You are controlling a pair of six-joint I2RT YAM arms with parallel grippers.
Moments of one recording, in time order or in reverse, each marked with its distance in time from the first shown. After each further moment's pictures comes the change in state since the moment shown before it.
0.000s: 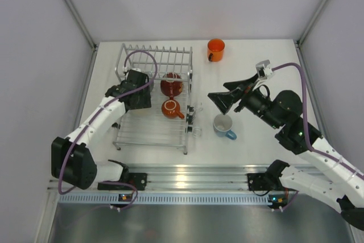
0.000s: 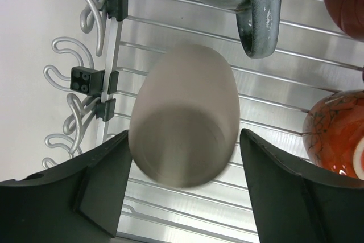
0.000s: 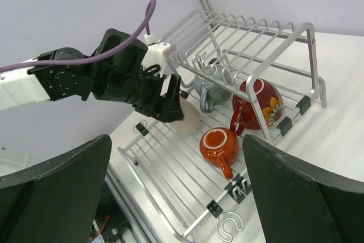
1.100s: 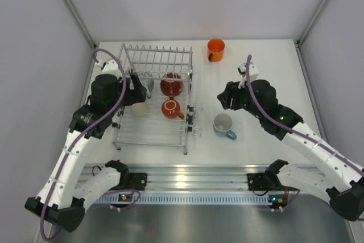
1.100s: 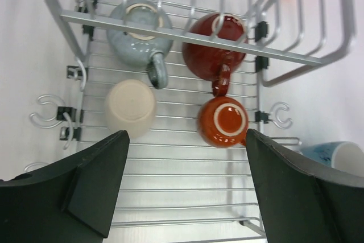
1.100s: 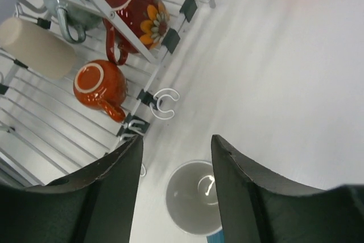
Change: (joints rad) left arm 0.000 -0.422 0.078 0.026 0.187 0.001; right arm -0.117 0.200 -0.004 -0.249 0.162 -0.108
